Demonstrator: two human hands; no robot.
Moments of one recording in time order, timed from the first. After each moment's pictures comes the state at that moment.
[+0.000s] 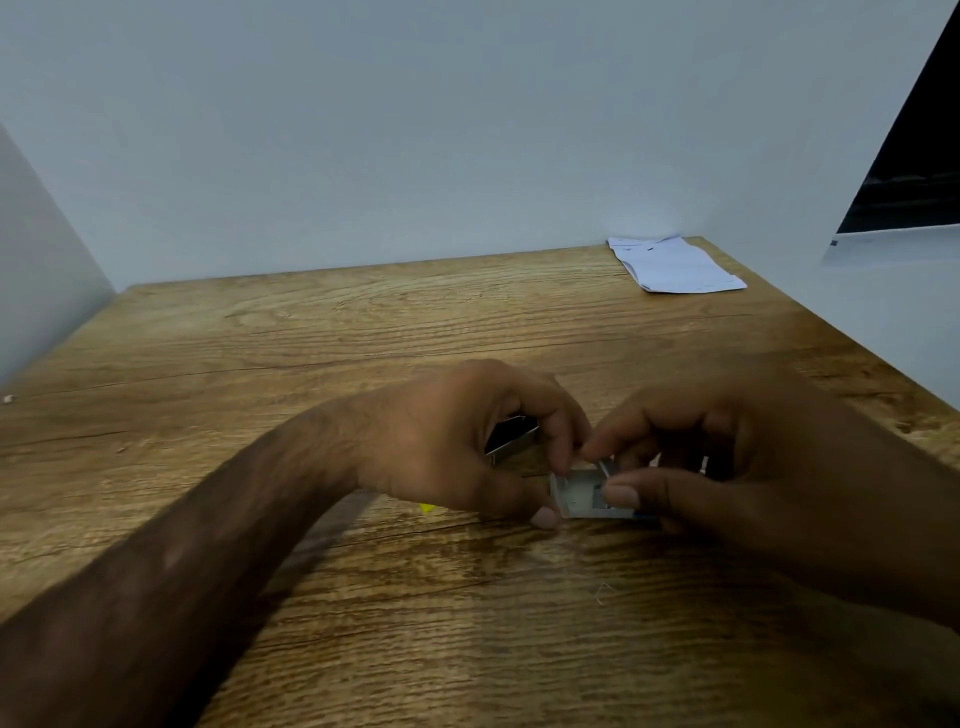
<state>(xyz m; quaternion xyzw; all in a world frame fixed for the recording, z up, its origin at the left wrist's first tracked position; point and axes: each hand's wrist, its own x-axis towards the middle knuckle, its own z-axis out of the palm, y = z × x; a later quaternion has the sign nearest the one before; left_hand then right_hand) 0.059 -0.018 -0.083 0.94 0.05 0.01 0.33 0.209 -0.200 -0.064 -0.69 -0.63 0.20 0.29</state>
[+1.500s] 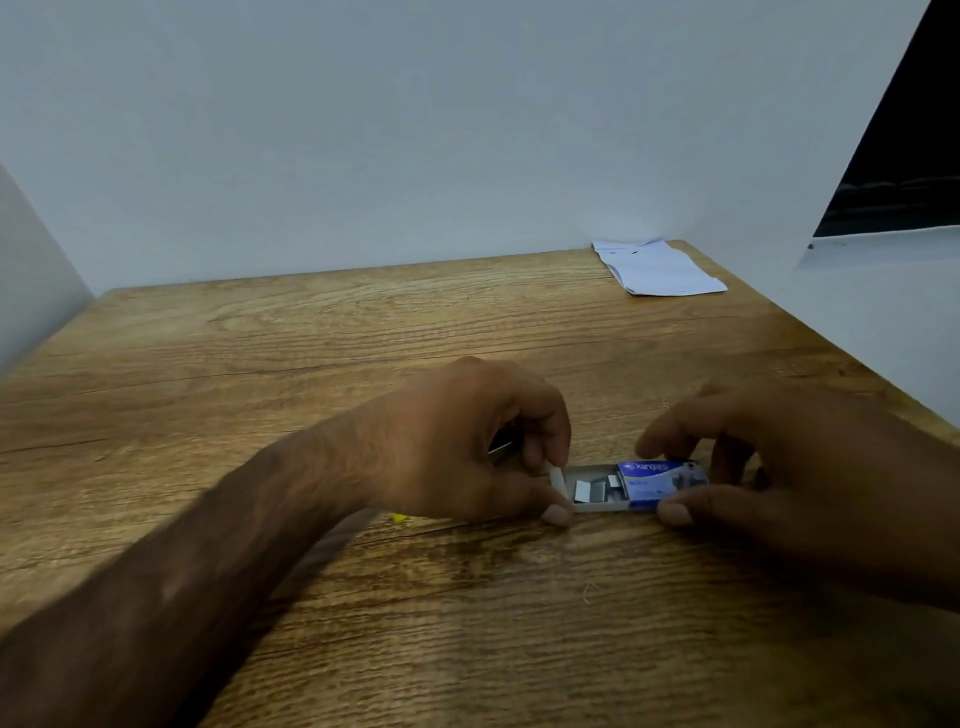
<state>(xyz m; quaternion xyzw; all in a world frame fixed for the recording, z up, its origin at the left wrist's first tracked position) 0.062 -0.027 -0.087 0.96 0.07 0.07 0.25 0.229 -0.213 -0.063 -0.81 -0.56 0.13 0.10</state>
